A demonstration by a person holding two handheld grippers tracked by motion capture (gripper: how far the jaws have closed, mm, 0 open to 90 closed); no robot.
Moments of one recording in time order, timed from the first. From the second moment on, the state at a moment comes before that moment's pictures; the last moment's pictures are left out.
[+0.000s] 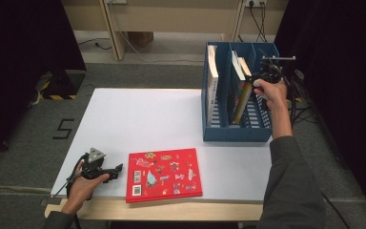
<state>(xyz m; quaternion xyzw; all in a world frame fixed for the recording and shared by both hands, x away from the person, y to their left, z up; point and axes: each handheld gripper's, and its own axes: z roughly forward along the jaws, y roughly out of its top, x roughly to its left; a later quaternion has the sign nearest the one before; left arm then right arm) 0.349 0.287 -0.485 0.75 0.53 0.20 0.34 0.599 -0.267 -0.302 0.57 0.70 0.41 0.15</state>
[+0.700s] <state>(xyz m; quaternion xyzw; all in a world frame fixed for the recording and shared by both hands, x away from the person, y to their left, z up) 0.349 0.287 -0.485 0.75 0.53 0.20 0.34 0.524 -0.293 -0.271 0.52 0.71 0.43 0.19</state>
